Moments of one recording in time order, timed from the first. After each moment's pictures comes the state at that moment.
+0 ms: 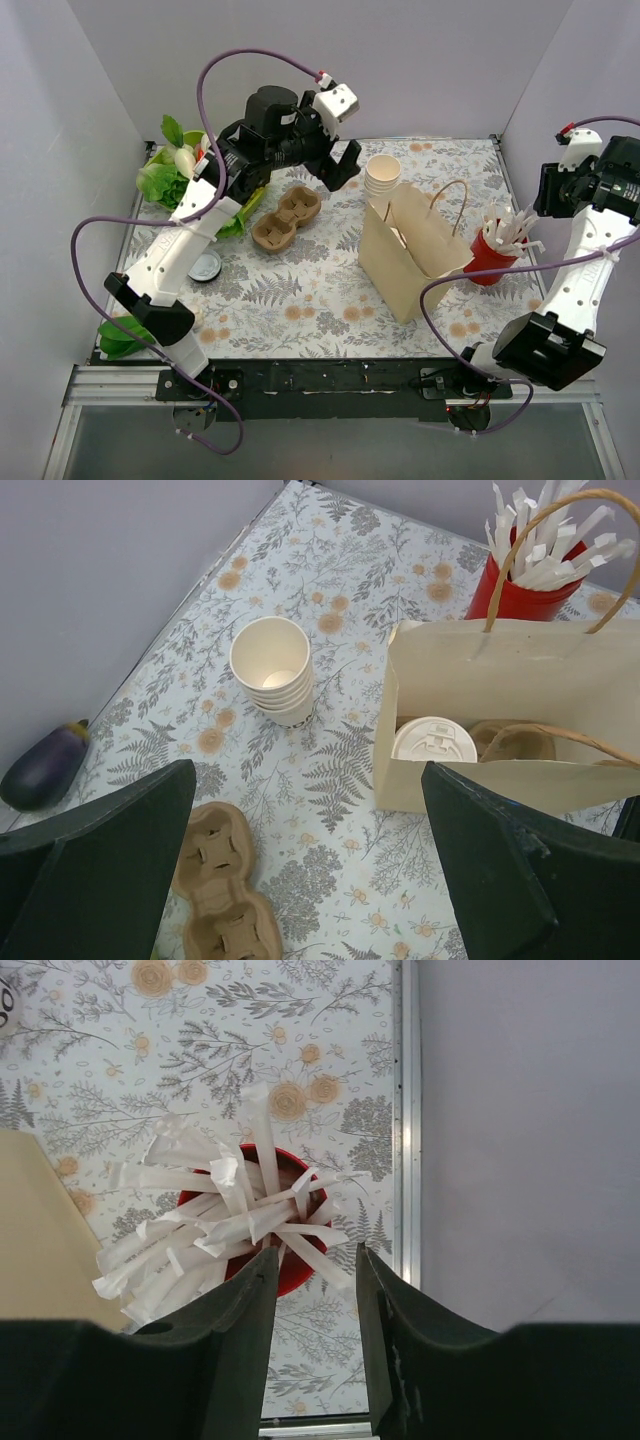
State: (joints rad) left arm -0.70 1.68 2.11 -0.75 0.25 0.20; right arm -0.49 1.32 1.59 -1.06 -0.32 -0.44
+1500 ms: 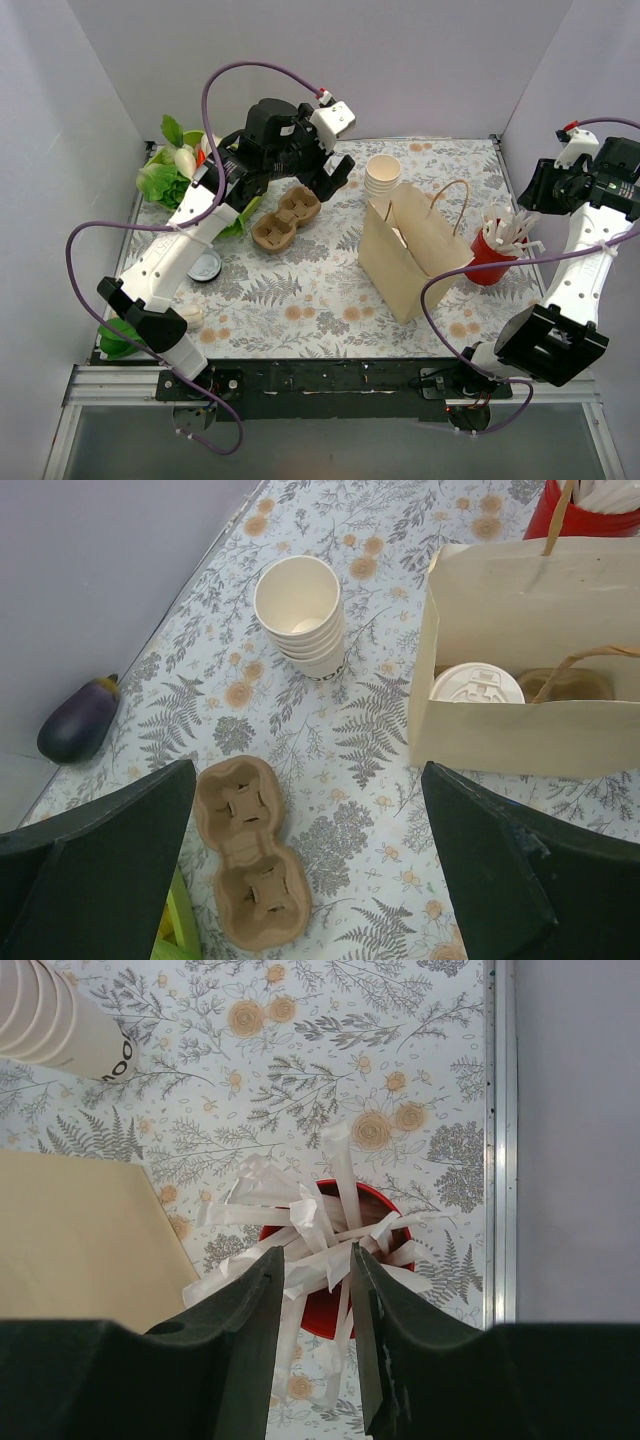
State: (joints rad) left arm -0.70 1.61 1.99 -0.77 0.17 0.29; right arm -0.50 1.36 1.56 -1.01 -0.48 -0.27
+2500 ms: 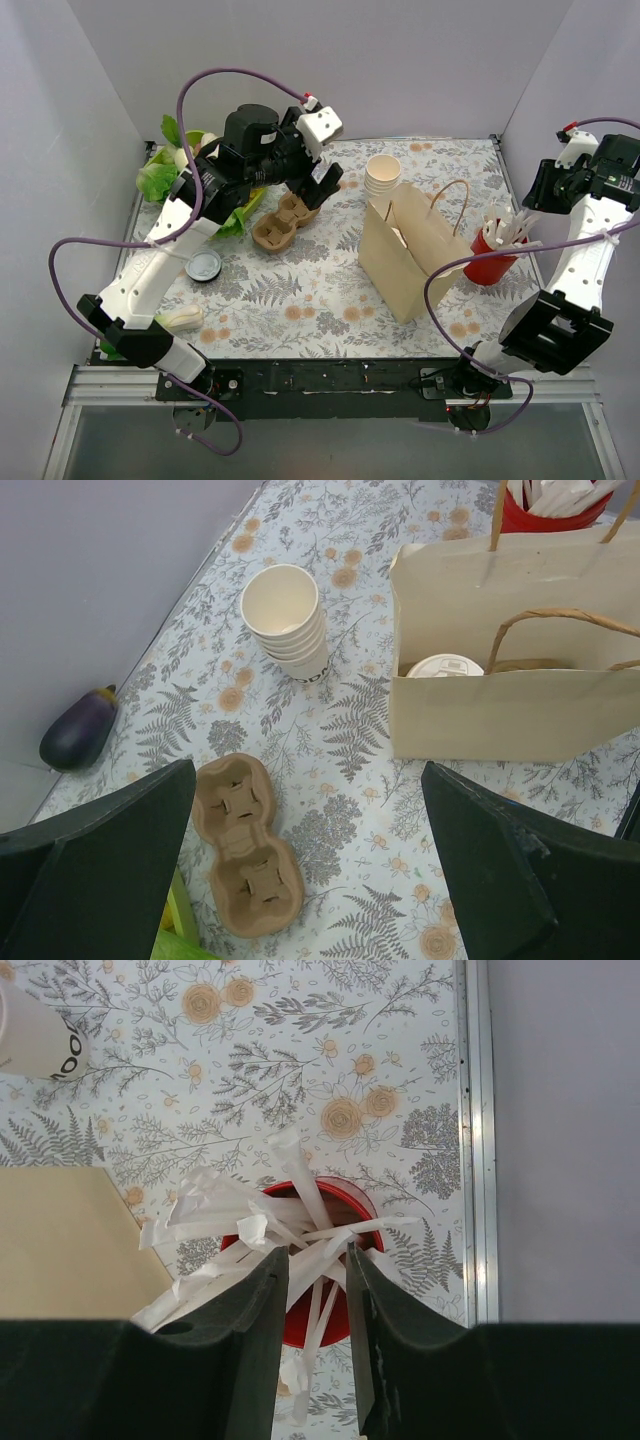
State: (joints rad) left arm -0.70 1.51 1.93 -0.79 0.22 0.30; right arm -0.50 1.42 1.57 -1.01 -0.41 -0.27
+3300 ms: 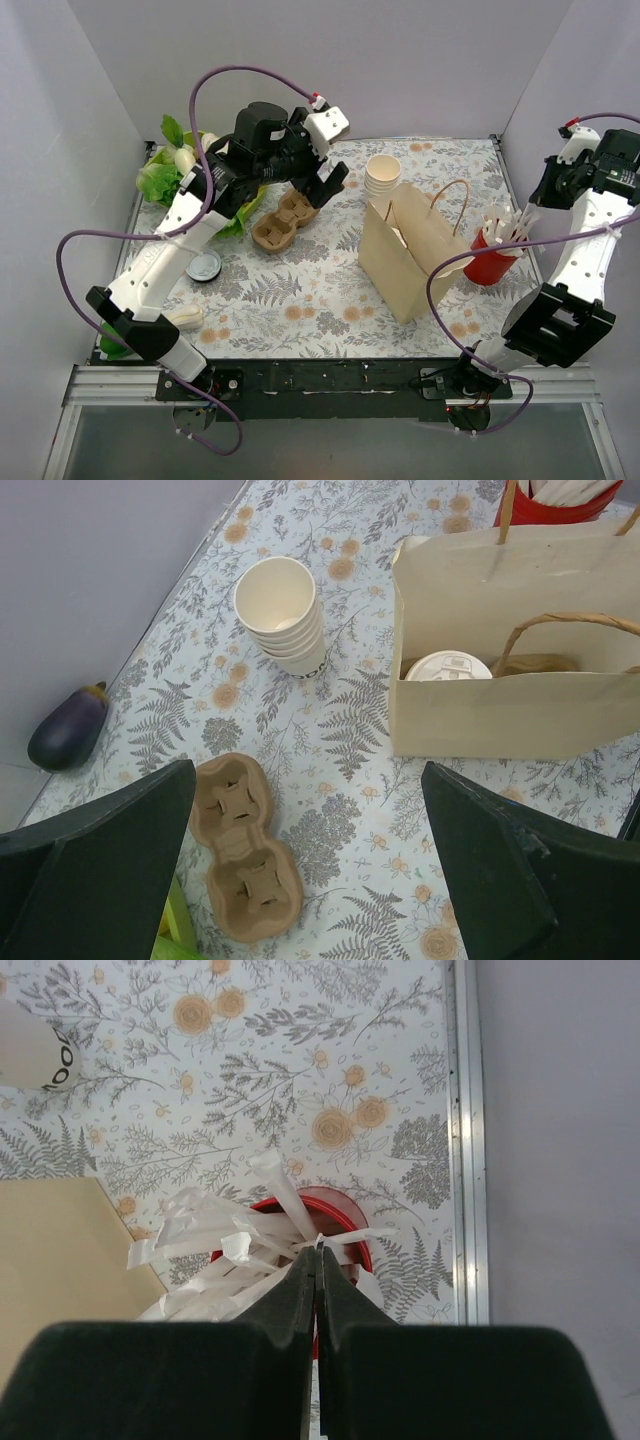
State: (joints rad) left arm -0.70 1.55 1.95 -0.79 0.23 0.30; right arm -0.50 1.47 1.60 -1.00 -0.40 -0.27
